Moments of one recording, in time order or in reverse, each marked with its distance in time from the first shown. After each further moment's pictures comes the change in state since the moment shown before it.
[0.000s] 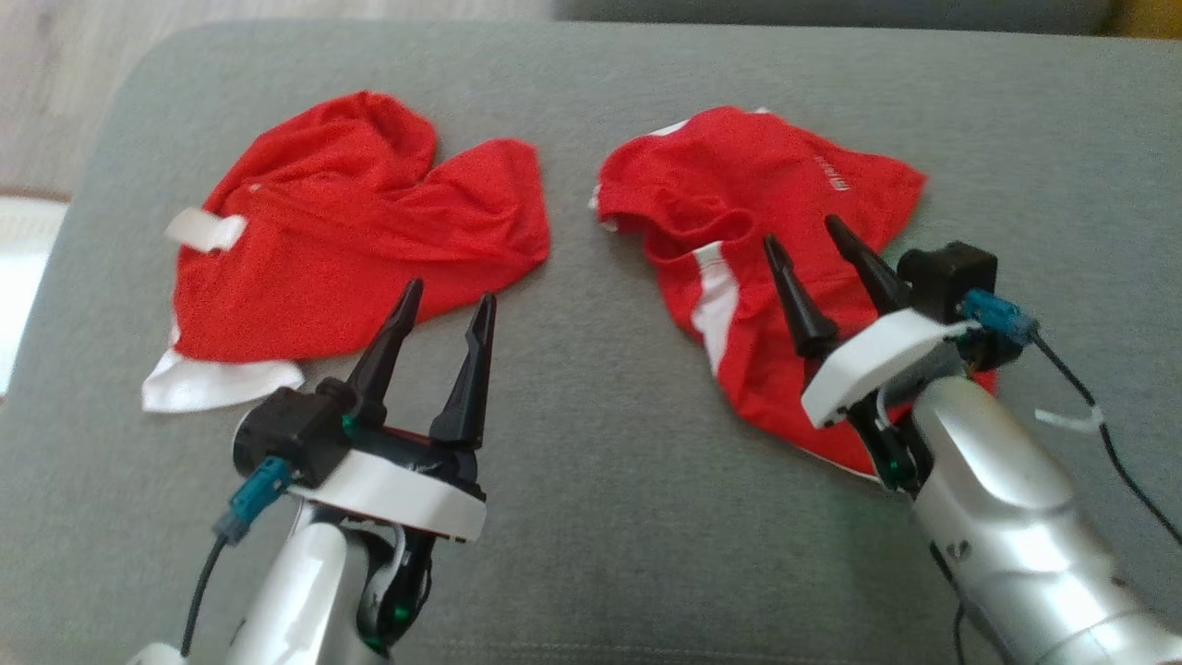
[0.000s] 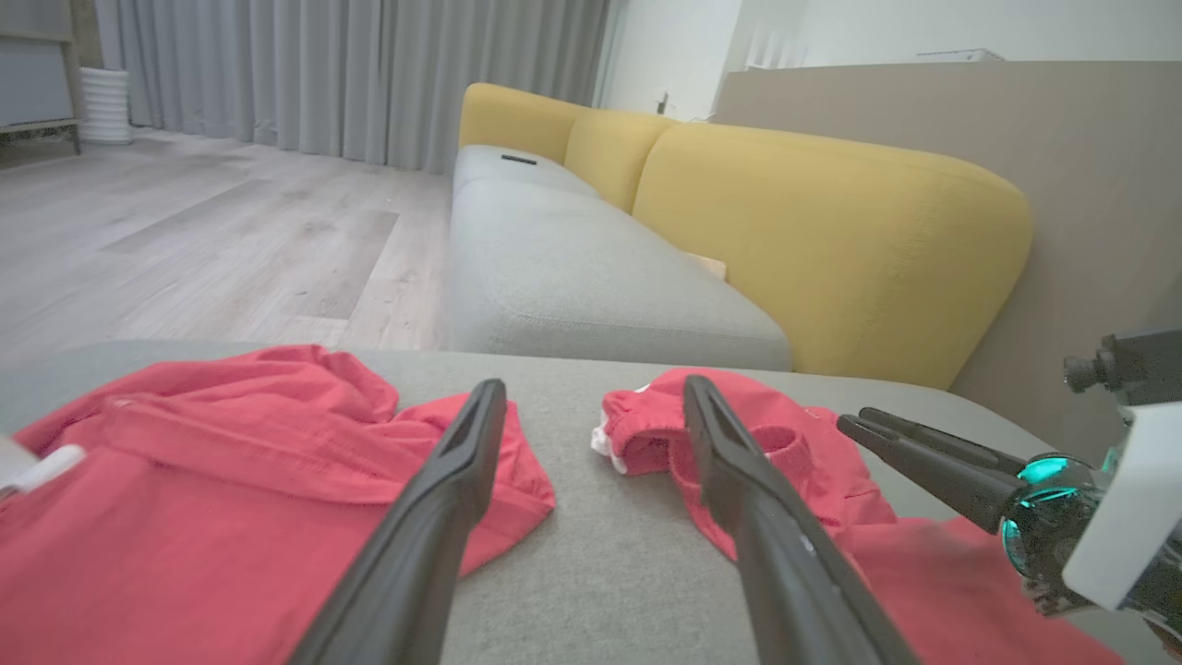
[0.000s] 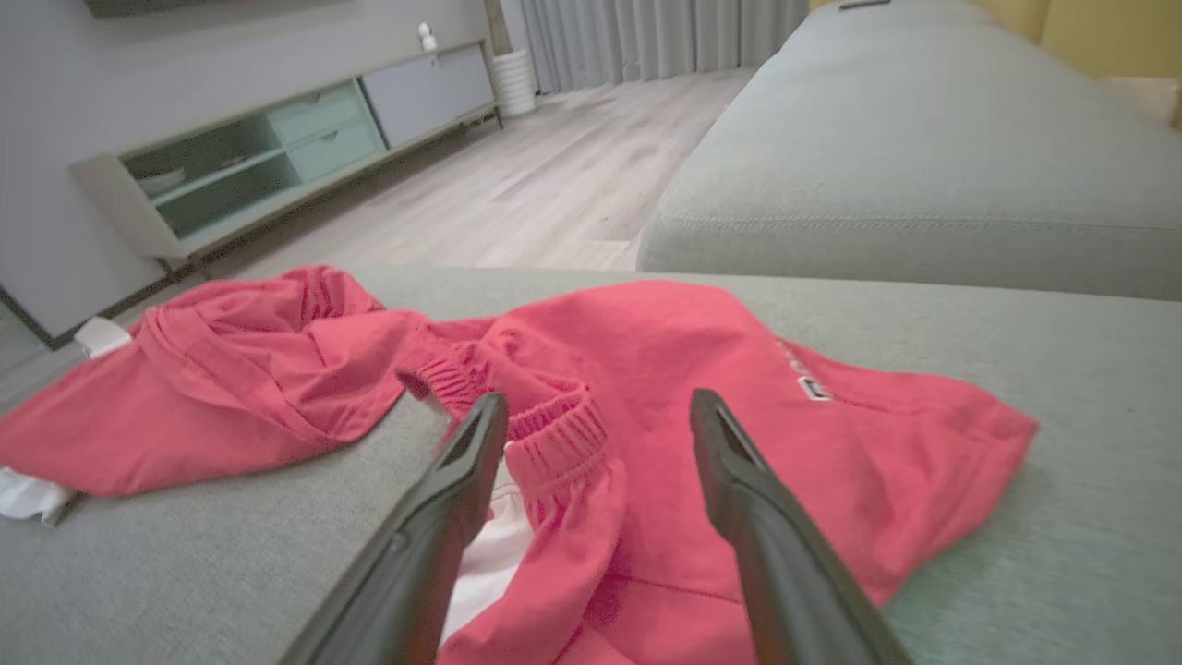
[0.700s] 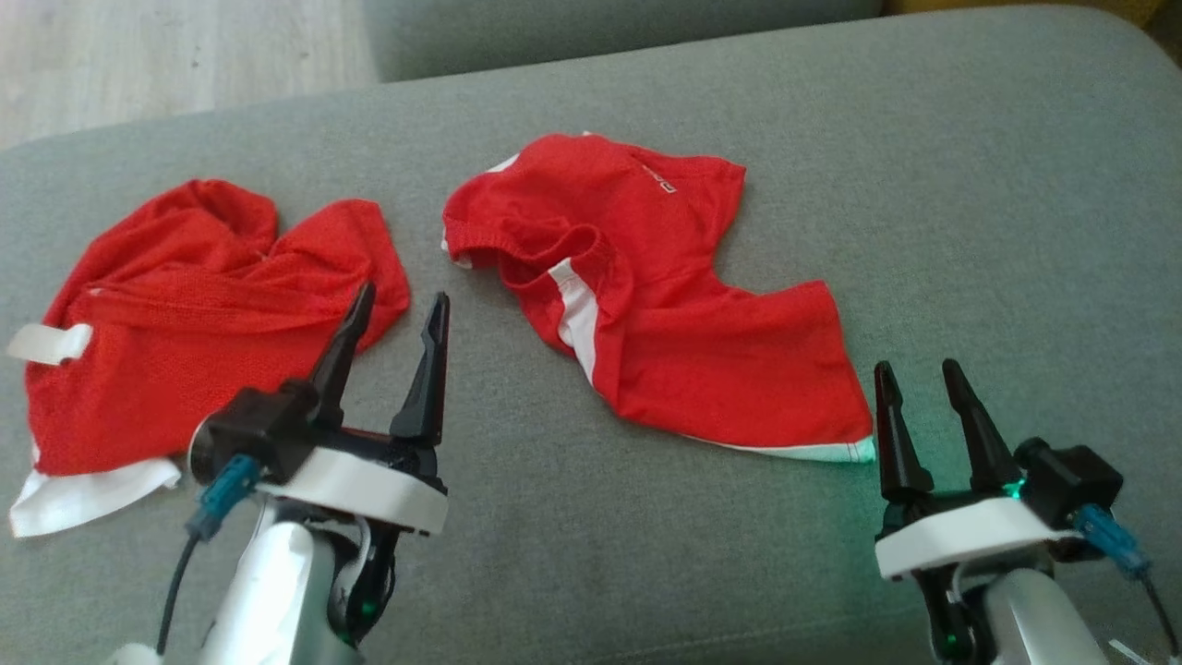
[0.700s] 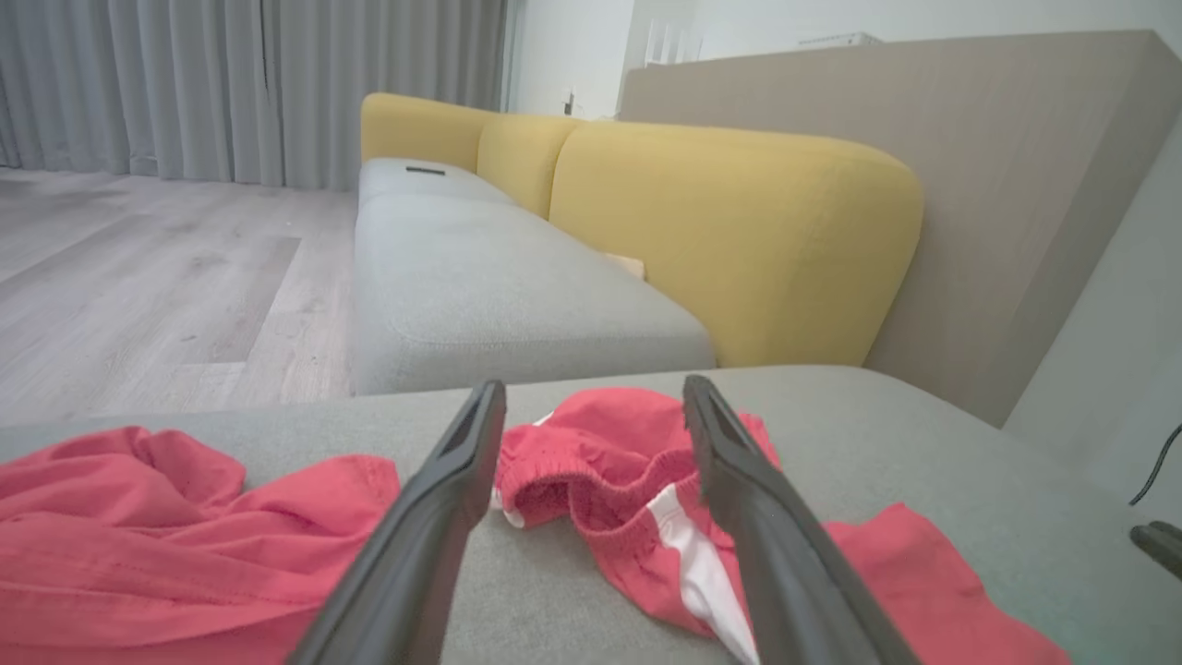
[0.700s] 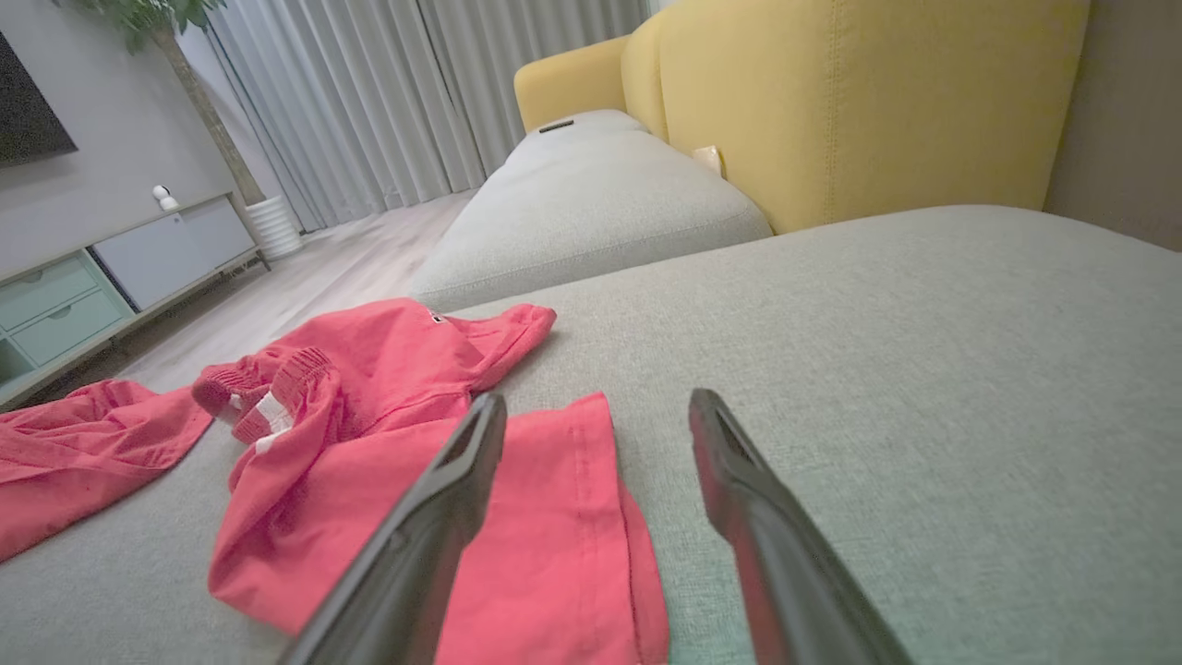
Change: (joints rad) left arm 0.000 0.000 0.090 0.047 0.064 -0.018 0.000; right arm 0.537 0.100 -0.423 -0.476 -0.206 0.000 -0.038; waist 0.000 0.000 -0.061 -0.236
